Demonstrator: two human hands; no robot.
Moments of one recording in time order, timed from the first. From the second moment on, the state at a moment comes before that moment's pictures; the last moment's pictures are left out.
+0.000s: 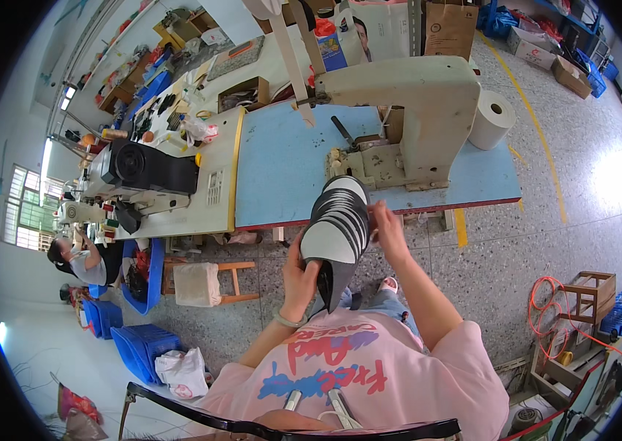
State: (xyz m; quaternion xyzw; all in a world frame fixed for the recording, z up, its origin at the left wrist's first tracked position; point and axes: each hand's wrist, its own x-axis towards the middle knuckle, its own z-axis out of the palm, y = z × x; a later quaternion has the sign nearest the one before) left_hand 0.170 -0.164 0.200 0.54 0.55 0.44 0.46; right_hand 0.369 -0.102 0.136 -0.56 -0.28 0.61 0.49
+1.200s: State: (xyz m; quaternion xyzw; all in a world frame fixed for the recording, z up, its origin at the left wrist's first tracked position) left_hand 0.193 -0.124 0.178 0.34 0.40 0.55 0.65; right_hand 0.328 -0.098 0.133 -0.56 -0.39 0.38 0.63
